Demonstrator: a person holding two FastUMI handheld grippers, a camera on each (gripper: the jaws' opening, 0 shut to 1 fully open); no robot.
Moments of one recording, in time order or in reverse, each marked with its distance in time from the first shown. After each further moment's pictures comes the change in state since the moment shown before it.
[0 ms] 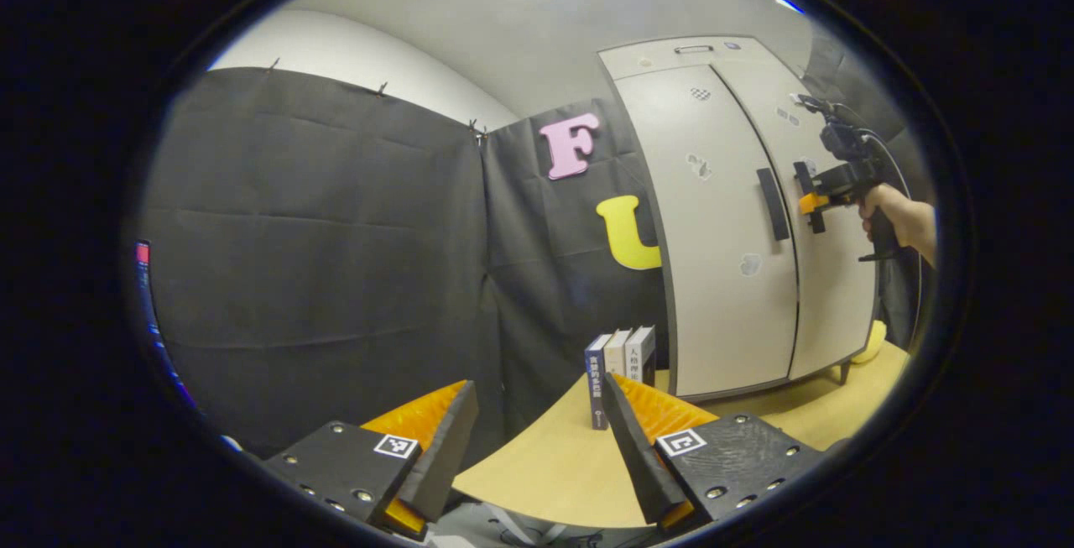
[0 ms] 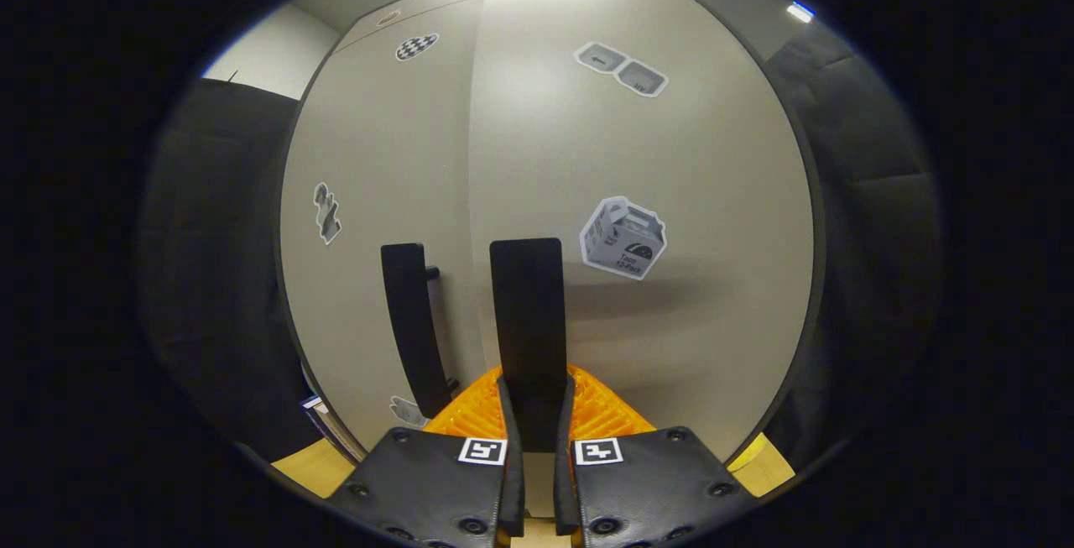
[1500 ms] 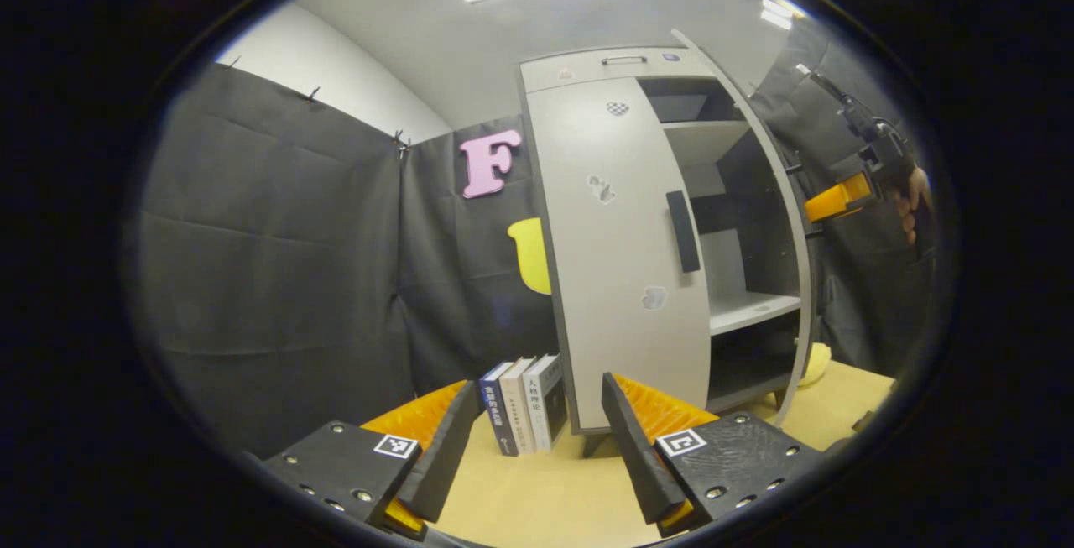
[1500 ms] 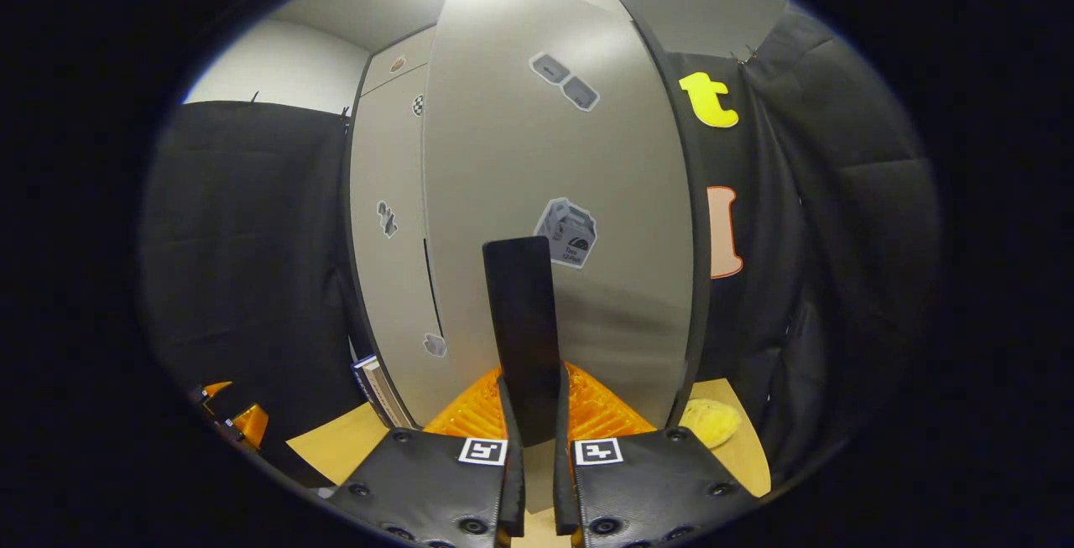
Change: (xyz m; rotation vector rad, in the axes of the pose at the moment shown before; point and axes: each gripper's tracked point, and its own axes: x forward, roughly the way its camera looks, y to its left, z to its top) left arm 0.027 -0.133 0.037 -0.019 -0.072 -0.263; right arm -0.061 -0.036 0.003 0.016 0.052 0.142
